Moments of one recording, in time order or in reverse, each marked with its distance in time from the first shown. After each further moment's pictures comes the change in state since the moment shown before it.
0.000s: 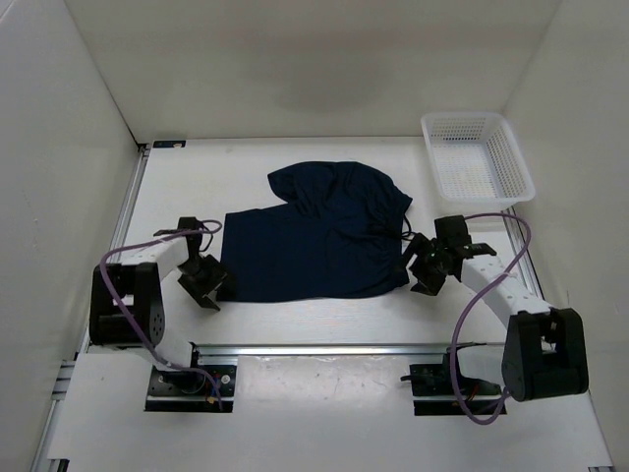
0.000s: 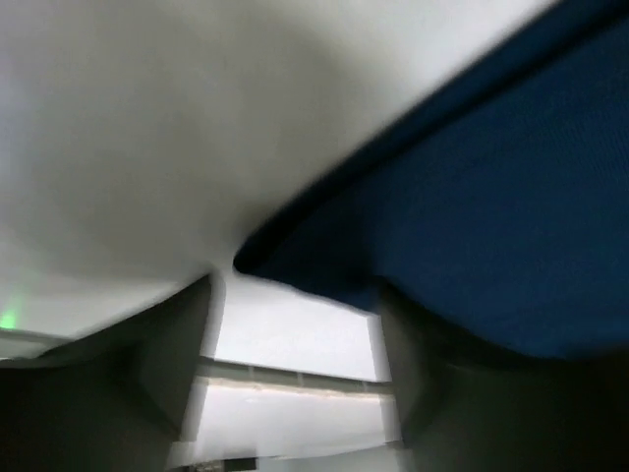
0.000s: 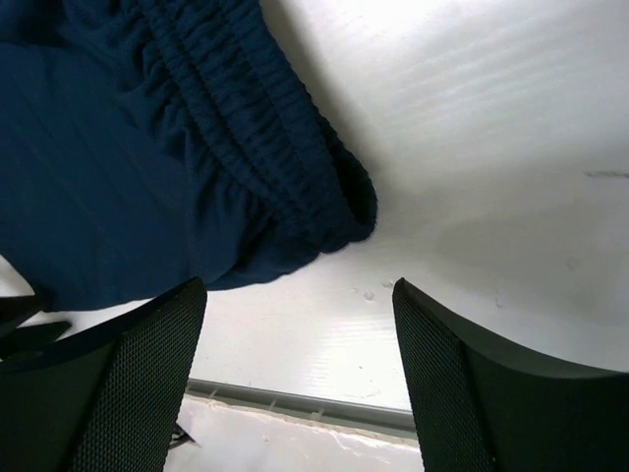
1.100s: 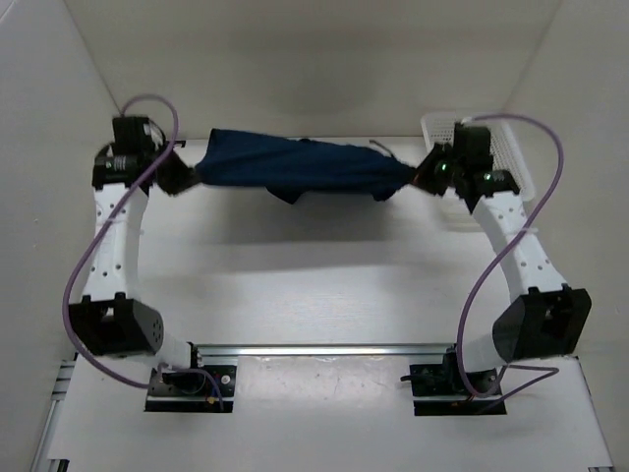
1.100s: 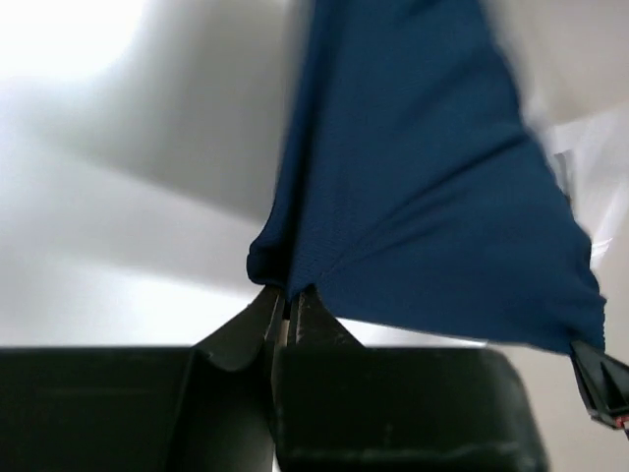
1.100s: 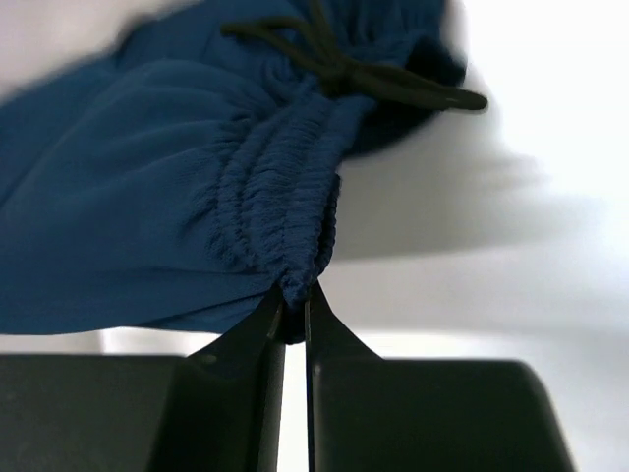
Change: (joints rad) left arm 0.085 0.032 0.994 -0.169 0.059 0.095; right arm -0.013 0.254 0.811 -0.035 0.015 -0.106
